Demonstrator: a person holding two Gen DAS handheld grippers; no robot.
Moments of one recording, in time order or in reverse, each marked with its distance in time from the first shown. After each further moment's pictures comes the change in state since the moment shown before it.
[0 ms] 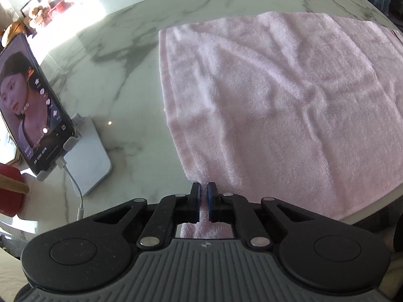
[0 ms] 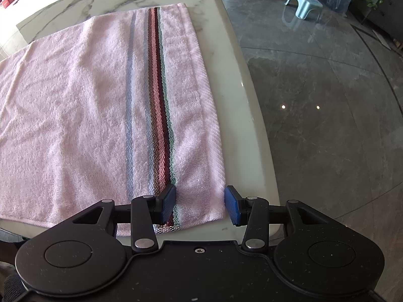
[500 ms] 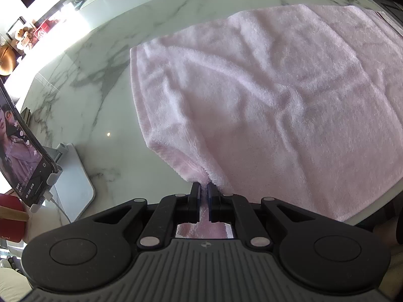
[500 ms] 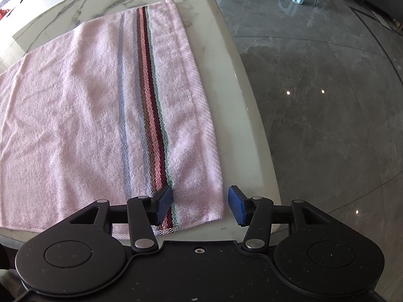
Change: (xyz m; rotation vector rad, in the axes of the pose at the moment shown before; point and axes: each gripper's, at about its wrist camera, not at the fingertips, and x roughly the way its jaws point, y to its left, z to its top) left arm 0.008 -0.017 0.012 0.066 0.024 -0.003; right arm 0.002 -0.025 -0.011 0.066 0.024 0.046
